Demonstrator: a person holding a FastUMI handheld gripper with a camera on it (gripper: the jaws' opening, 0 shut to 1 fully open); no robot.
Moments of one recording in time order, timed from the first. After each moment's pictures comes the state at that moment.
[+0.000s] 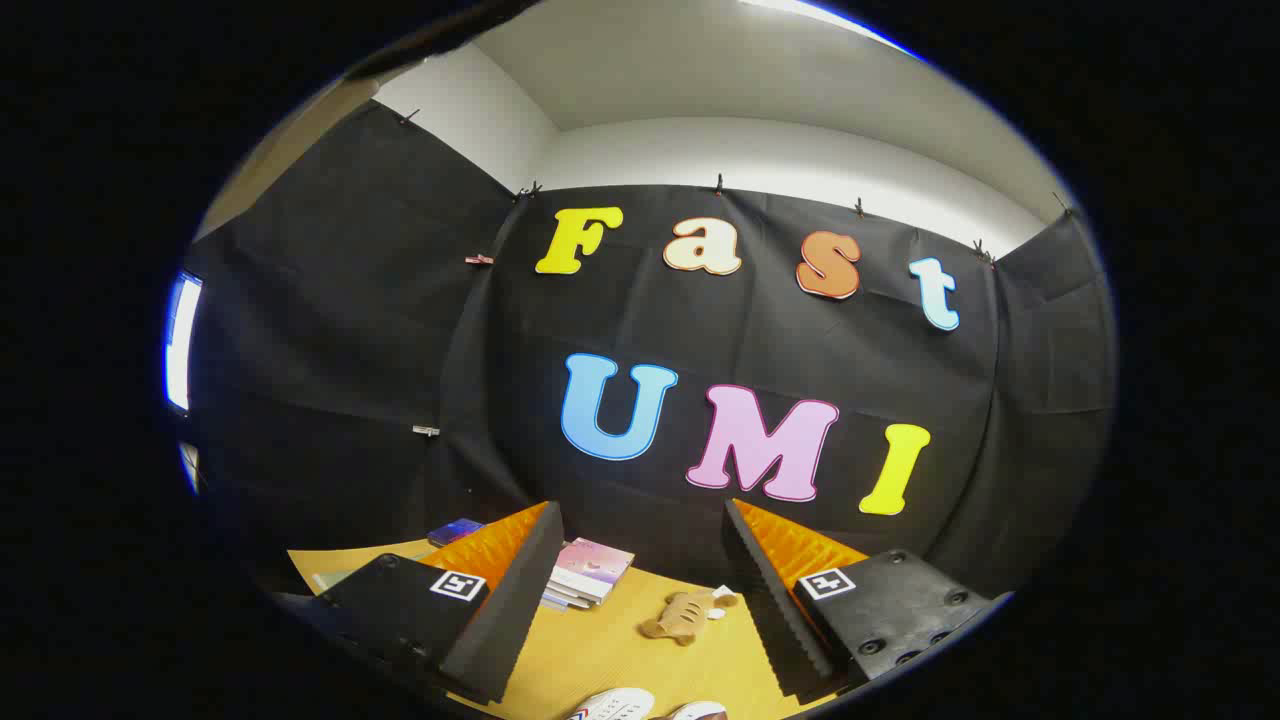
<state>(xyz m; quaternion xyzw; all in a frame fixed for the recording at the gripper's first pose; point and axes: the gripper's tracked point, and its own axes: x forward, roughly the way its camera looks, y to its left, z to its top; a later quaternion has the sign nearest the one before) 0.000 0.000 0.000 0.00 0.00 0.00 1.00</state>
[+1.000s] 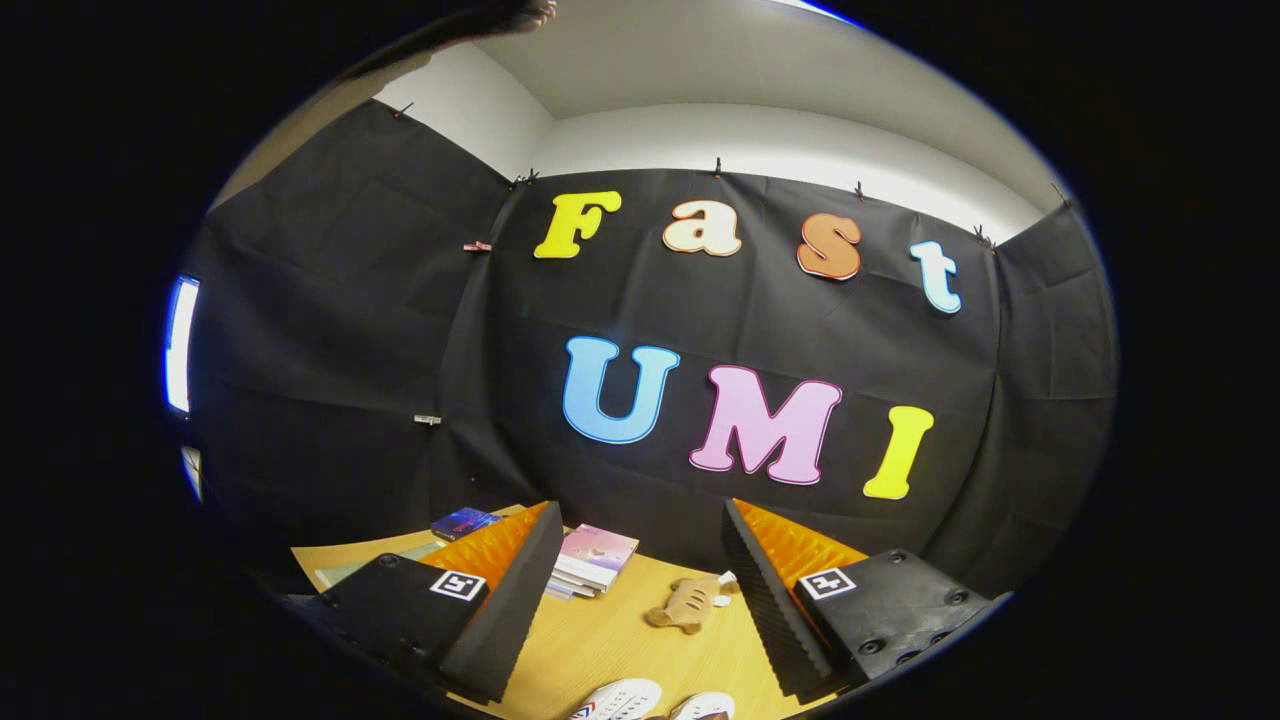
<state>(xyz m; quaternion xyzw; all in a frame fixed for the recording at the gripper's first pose) 0.001 0.003 -0.017 0.01 0.03 0.00 1.00</state>
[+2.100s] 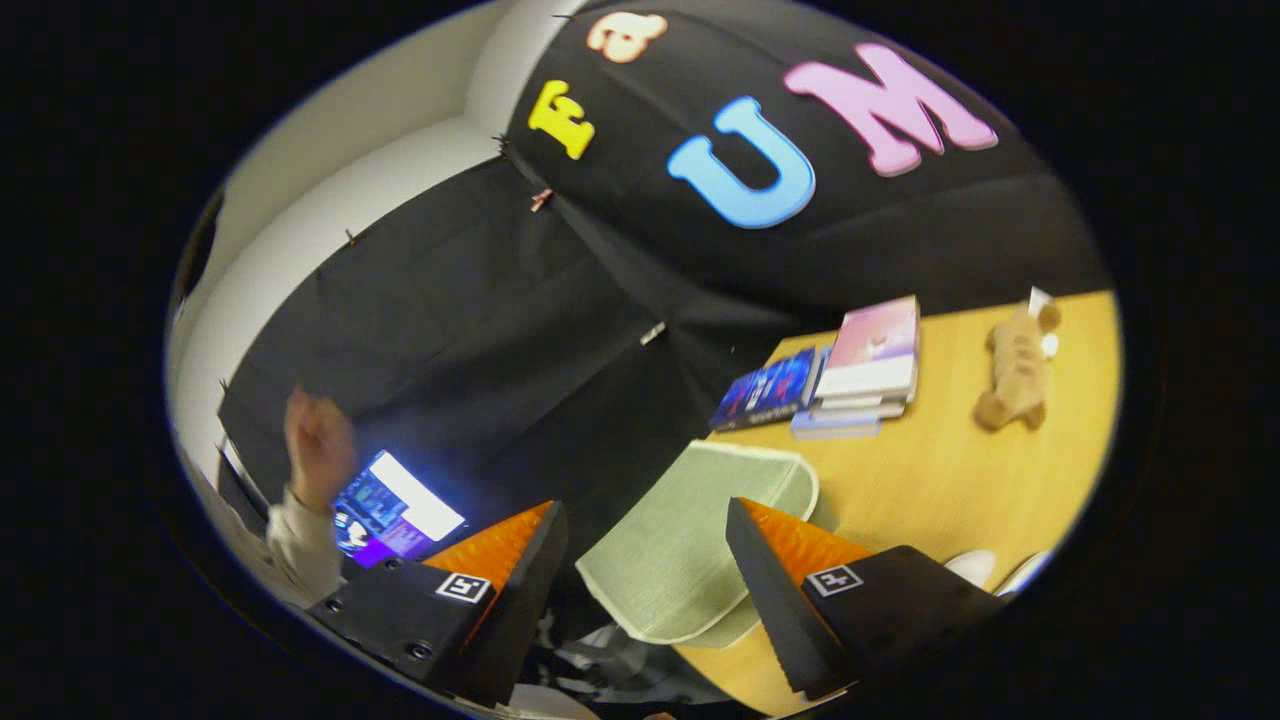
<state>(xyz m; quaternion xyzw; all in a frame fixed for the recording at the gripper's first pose) 0.023 0.141 -0.166 0.43 0.28 0.35 0.78</state>
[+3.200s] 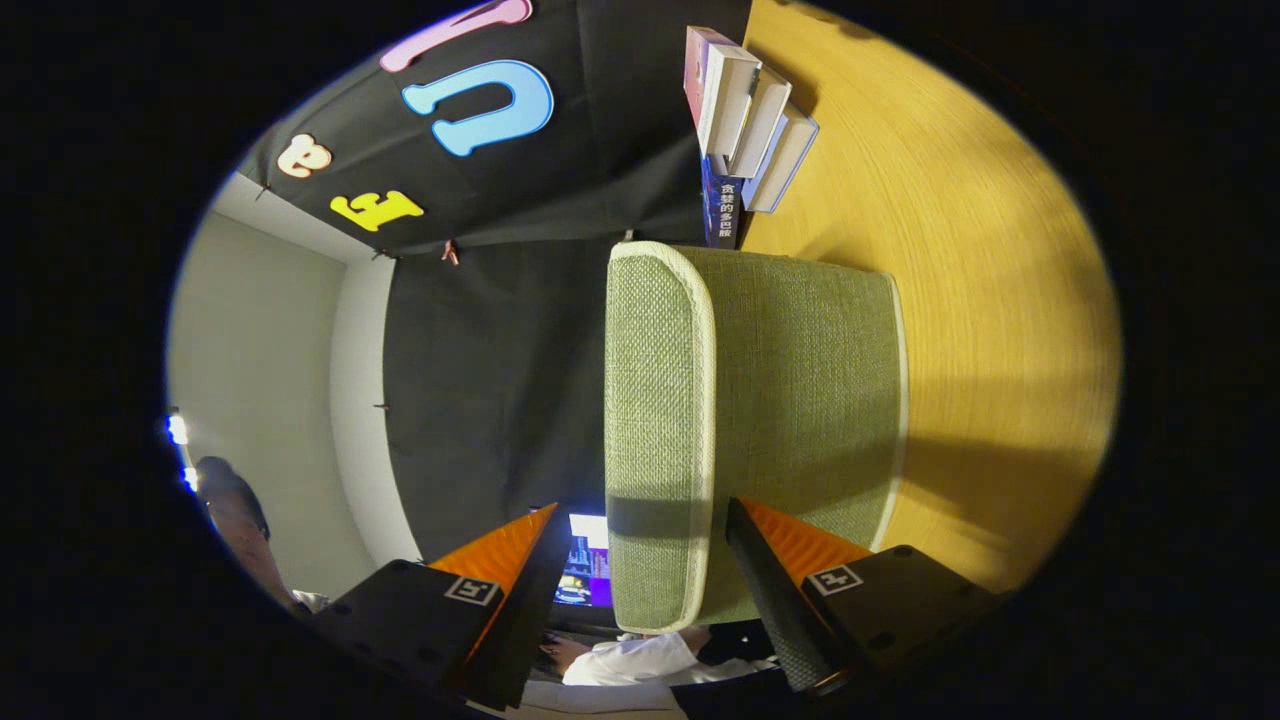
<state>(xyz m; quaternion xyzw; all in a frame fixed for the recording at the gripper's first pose) 0.020 0.209 -0.307 0.69 0.38 0.40 0.47</state>
